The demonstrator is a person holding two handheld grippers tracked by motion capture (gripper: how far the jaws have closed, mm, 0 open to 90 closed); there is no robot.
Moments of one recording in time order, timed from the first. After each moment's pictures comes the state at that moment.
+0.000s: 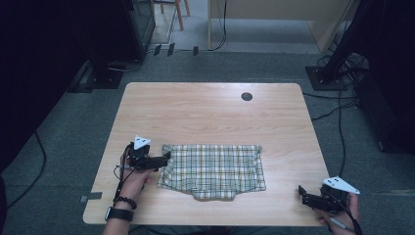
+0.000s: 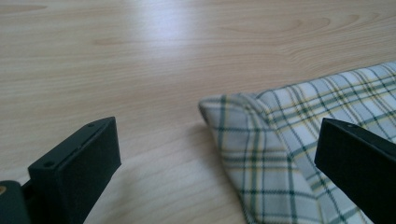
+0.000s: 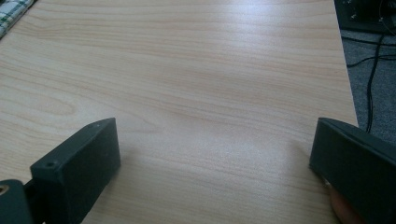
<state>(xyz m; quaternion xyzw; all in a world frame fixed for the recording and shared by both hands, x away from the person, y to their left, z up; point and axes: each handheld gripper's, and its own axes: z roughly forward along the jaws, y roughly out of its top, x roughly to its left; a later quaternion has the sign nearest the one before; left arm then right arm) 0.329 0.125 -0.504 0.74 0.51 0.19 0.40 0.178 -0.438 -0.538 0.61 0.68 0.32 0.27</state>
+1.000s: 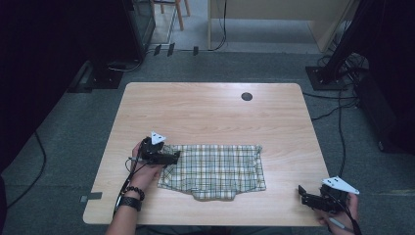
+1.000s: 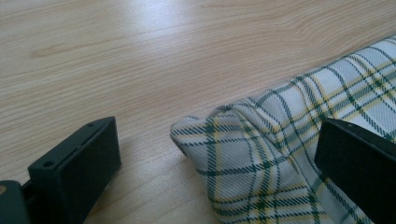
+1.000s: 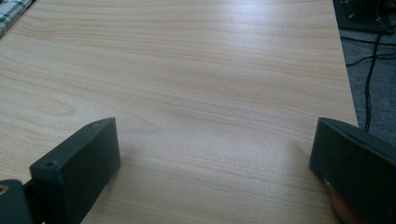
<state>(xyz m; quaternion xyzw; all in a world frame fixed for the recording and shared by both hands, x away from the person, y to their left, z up) 0.354 0.101 -0.526 0.79 0.47 0.20 0.35 0.178 -0.437 -0.539 0.61 0.68 0.32 0.27</state>
